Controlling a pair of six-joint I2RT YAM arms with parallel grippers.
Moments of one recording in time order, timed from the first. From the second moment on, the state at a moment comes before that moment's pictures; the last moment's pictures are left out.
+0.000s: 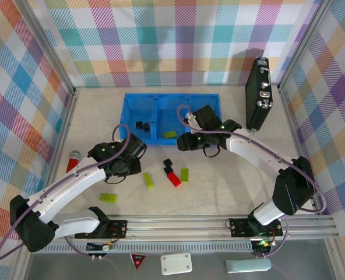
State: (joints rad) left arm -0.73 1.13 1.04 -1.16 -0.25 -0.89; right arm 0.66 1.53 1.26 -0.68 -0.29 0.38
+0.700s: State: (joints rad) left arm -0.73 1.20 0.99 -1.11 -0.21 -0.86; right arm 0.75 1.57 1.24 -0.78 -0.23 0.37
